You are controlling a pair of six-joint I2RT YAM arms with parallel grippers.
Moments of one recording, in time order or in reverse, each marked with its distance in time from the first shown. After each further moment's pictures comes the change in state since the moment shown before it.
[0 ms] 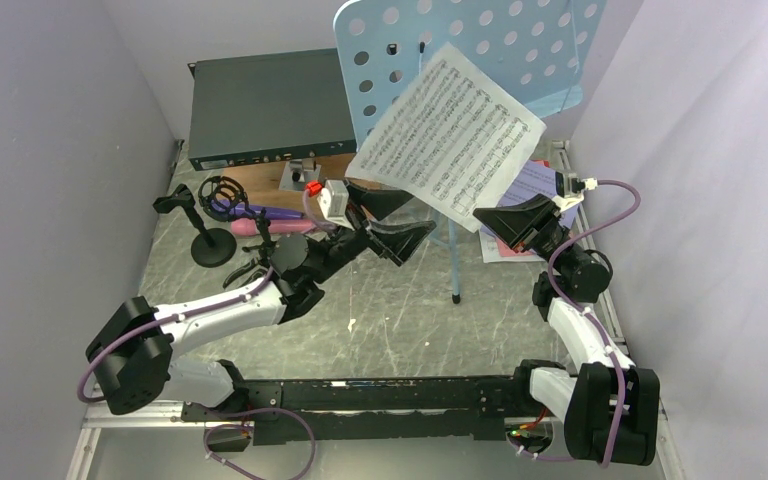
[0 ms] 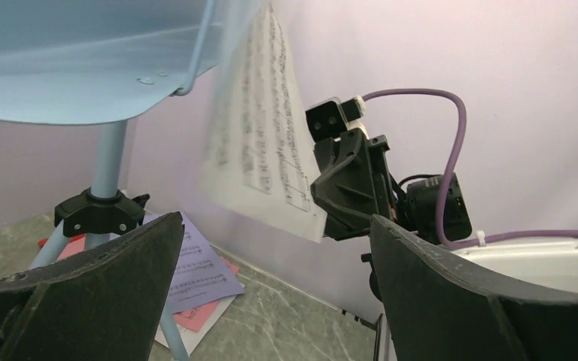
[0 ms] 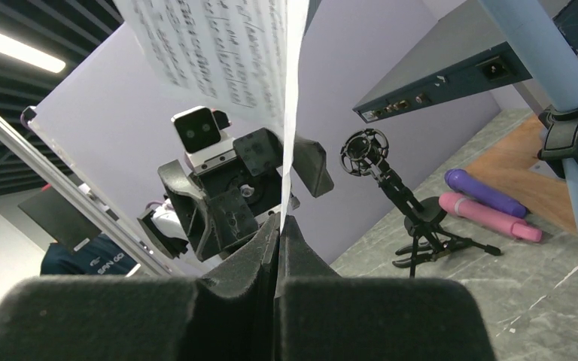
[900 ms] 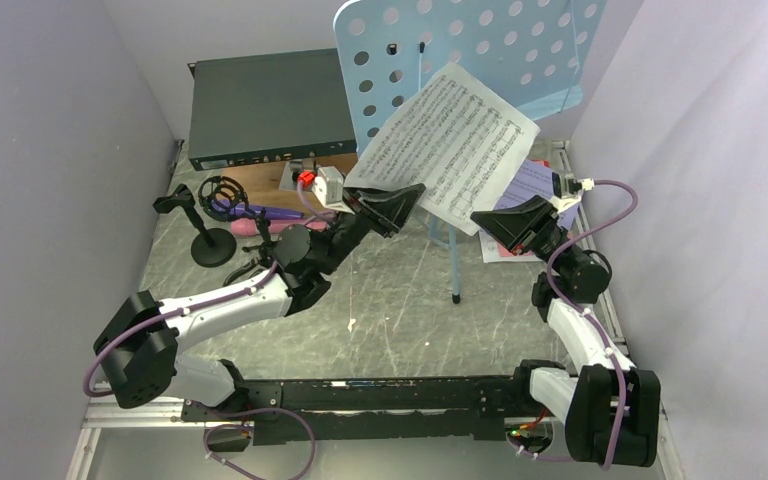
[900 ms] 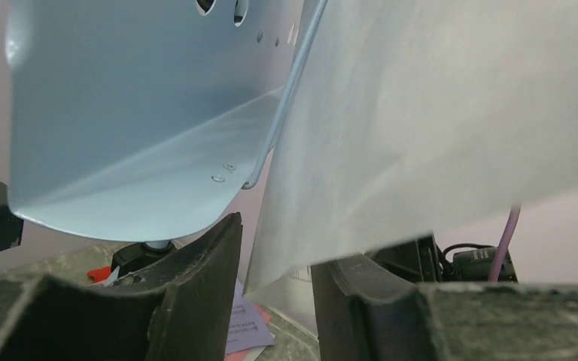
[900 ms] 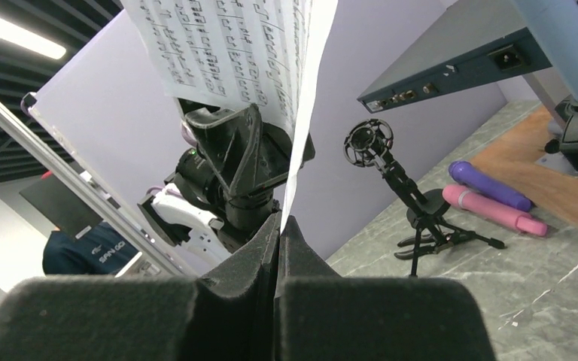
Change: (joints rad) left arm -0.001 0.044 0.084 0.020 -0.145 0.039; right arm 0.012 -0.006 0.000 0.000 -0.016 -0.005
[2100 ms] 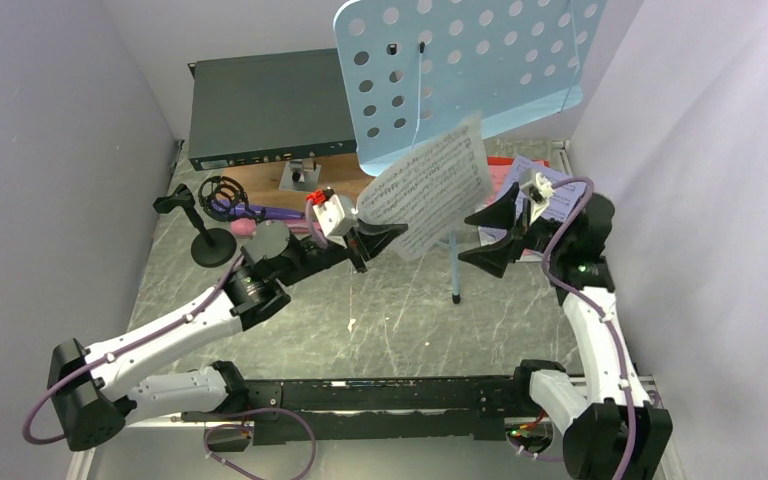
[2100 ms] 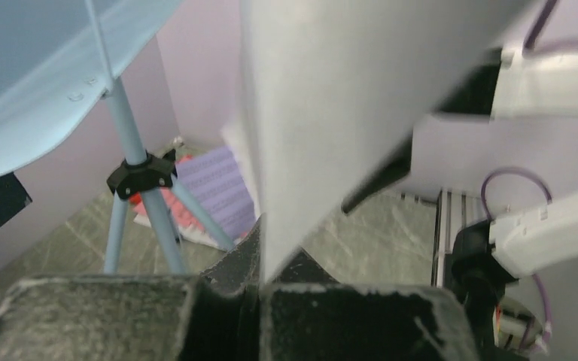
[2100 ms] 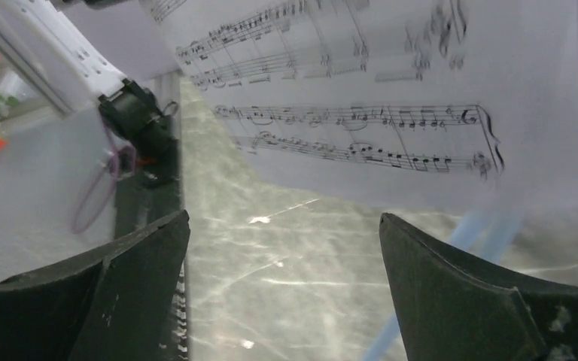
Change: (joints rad) left arm 0.000 -0.286 0.012 -0.594 0.275 0.322; right arm -0.001 -0.101 0.239 -1.128 -0.451 -1.257
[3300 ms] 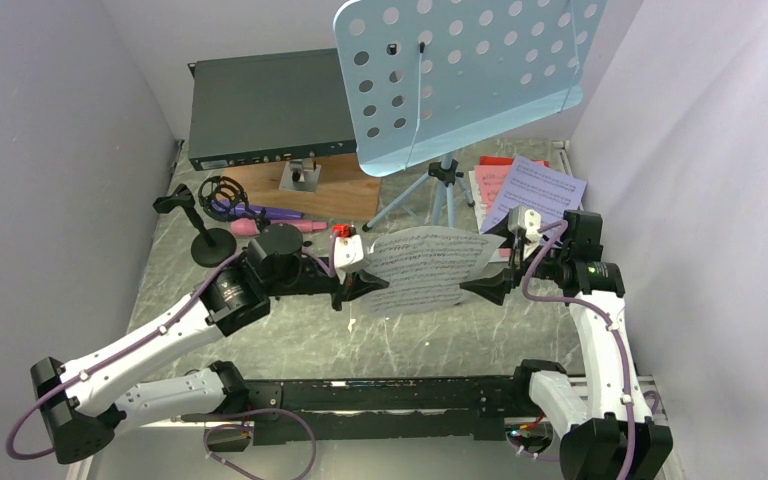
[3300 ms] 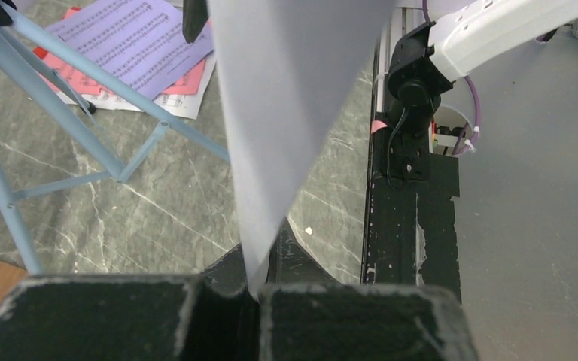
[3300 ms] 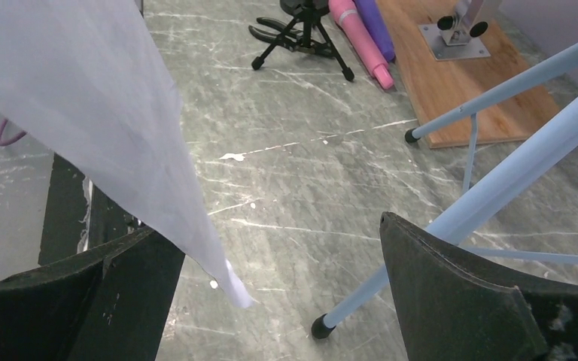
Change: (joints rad) left arm 0.000 -0.110 0.063 -0.662 0.224 0.190; right arm -0.029 -0.029 0.158 -1.069 0.044 -1.149
